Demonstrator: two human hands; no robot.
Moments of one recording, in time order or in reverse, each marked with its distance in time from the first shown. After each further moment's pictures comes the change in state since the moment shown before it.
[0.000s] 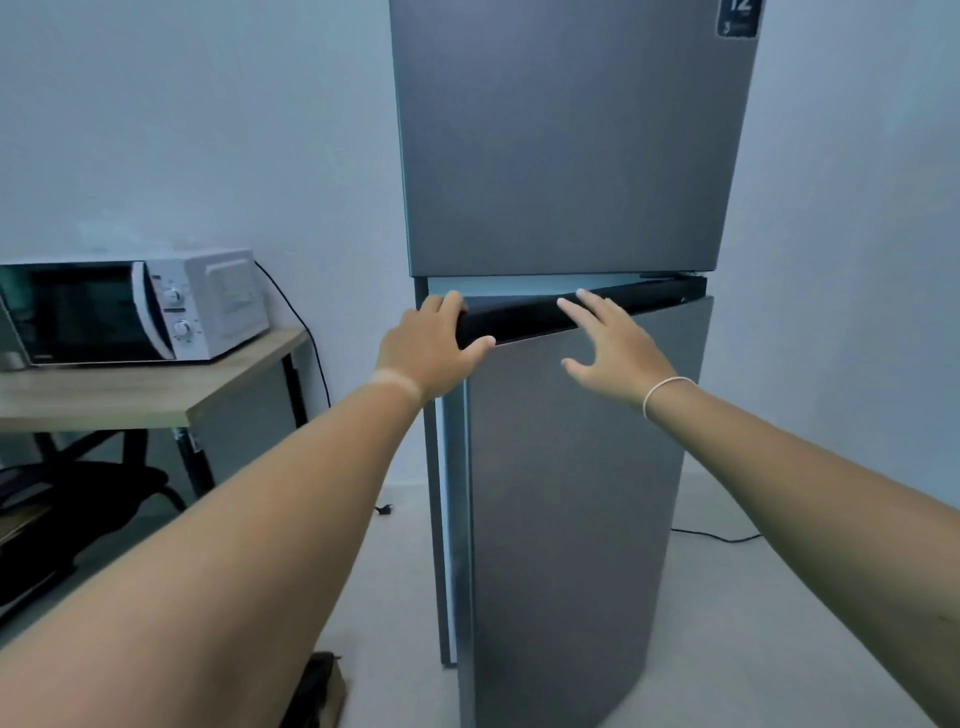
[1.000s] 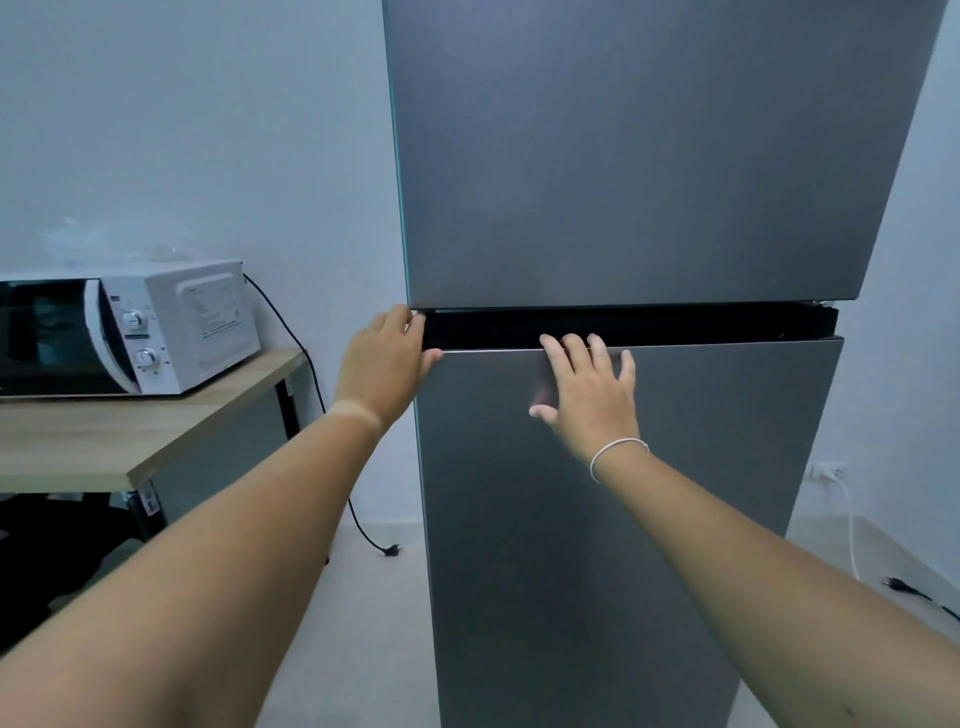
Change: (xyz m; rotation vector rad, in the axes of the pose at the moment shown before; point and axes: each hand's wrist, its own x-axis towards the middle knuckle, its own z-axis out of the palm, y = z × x) left_hand 0.146 -0.111 0.084 0.430 0.071 0.018; right_hand 0.150 0.019 0.148 -0.309 0.190 0.029
